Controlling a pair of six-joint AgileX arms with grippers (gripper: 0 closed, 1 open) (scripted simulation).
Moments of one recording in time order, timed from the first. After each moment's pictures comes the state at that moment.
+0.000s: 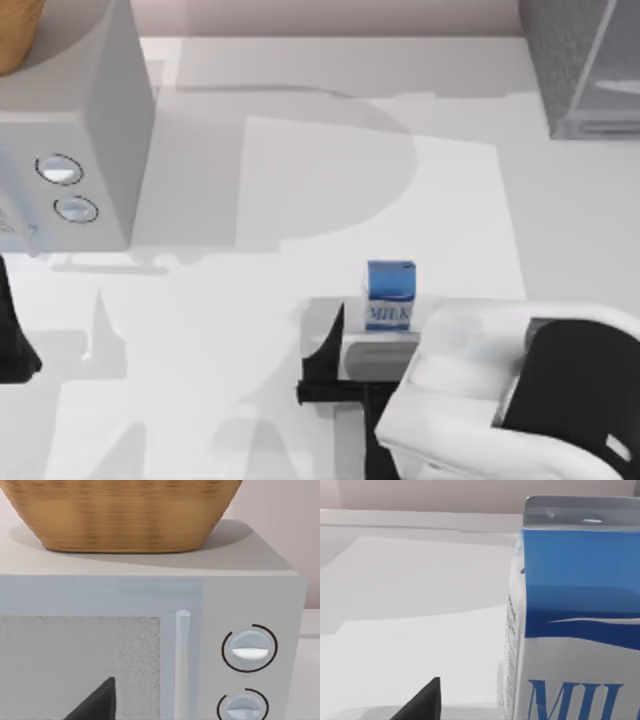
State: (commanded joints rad) left arm 0.00 0.00 0.00 0.00 0.00 0.00; right arm 1.09 2.51 0.70 1.79 1.13 0.02
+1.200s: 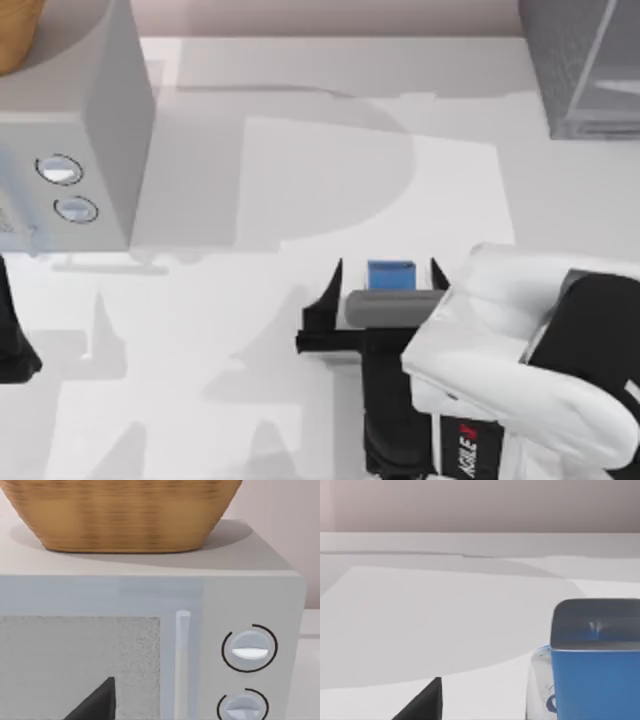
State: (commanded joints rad) left arm 0.00 0.00 0.00 0.00 0.00 0.00; right arm 0.95 2.52 0.80 1.70 0.99 0.02
